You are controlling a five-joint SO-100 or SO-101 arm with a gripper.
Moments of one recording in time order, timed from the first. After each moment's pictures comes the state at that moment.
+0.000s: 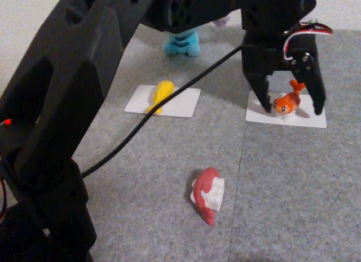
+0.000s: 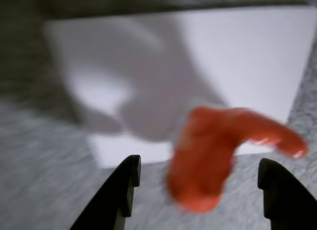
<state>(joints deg) 35.9 45.4 43.9 79.7 58.4</state>
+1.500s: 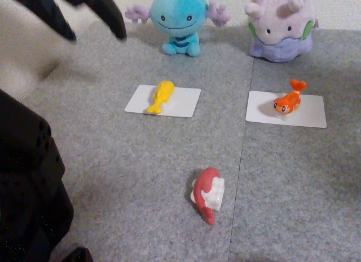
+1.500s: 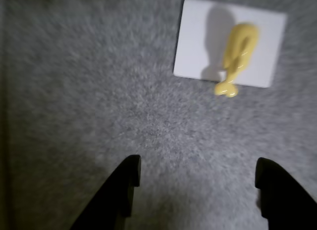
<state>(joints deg) -4.7 126.3 123.7 67.1 89.0</state>
